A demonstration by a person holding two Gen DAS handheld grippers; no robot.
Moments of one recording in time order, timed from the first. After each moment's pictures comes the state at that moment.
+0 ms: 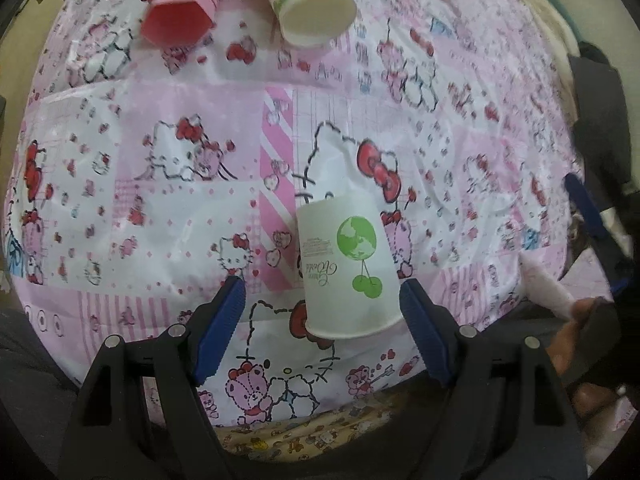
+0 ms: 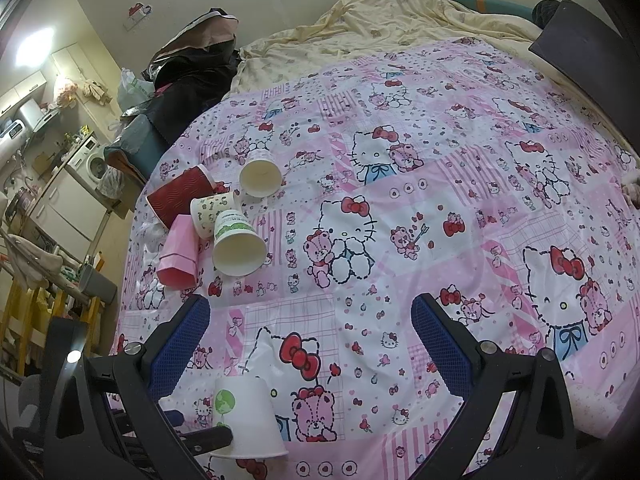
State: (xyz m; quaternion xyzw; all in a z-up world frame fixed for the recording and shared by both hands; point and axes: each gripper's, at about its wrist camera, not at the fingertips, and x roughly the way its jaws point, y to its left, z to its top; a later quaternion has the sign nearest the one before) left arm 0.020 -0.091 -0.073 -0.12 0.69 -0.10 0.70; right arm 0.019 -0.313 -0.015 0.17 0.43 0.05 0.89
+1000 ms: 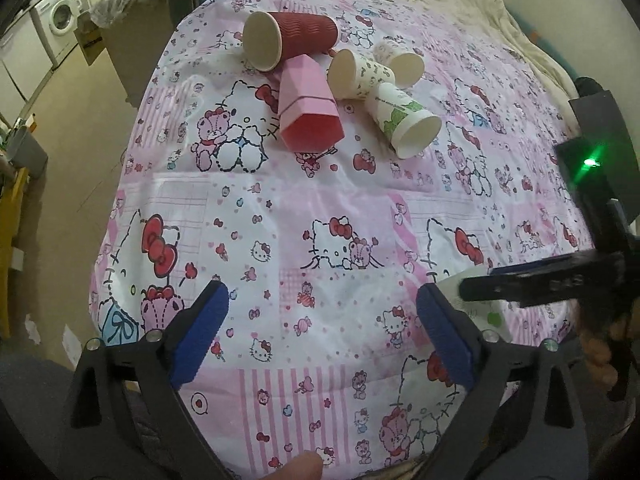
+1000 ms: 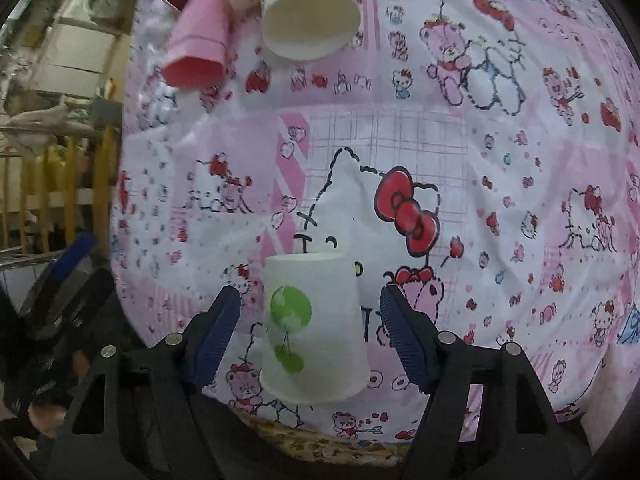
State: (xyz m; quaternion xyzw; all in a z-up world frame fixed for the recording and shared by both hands) left arm 0.013 0.015 -0.047 -0.06 0.57 -0.06 0.82; right arm 0.078 -0.200 -0.115 0.09 0.74 0.17 0.64
